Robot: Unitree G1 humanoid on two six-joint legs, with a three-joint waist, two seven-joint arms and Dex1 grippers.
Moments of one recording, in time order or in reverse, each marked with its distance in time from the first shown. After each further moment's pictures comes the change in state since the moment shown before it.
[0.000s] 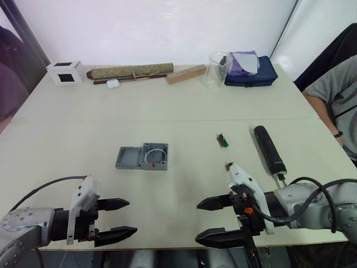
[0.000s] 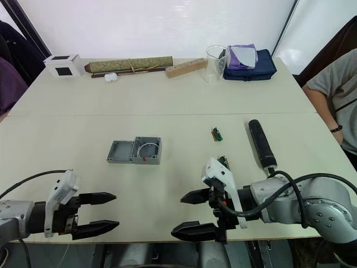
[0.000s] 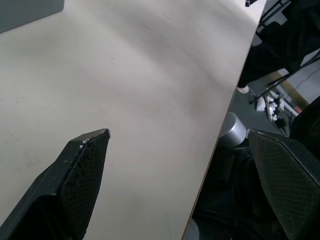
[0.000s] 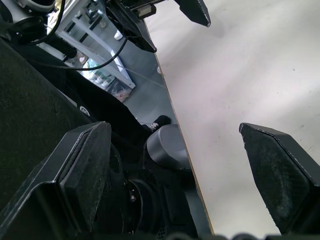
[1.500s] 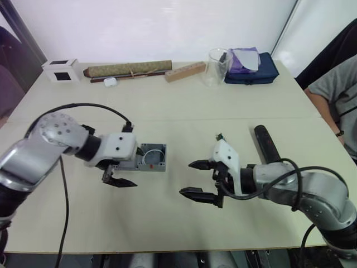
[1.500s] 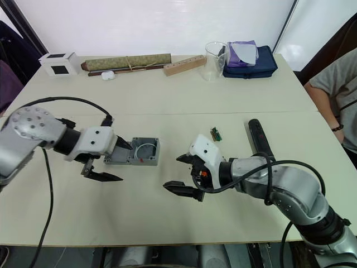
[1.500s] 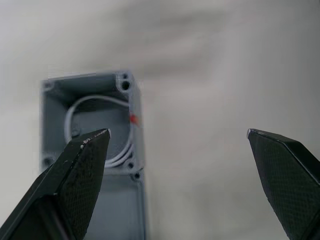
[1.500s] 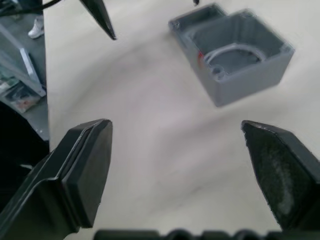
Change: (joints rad) left arm -1.053 0.157 -0.721 0.345 0.577 -0.299 -0.356; right arm -0.156 0.206 0.206 0.071 -0.577 -0.142 -0.020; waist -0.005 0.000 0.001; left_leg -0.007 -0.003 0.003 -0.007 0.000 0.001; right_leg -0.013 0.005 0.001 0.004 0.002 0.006
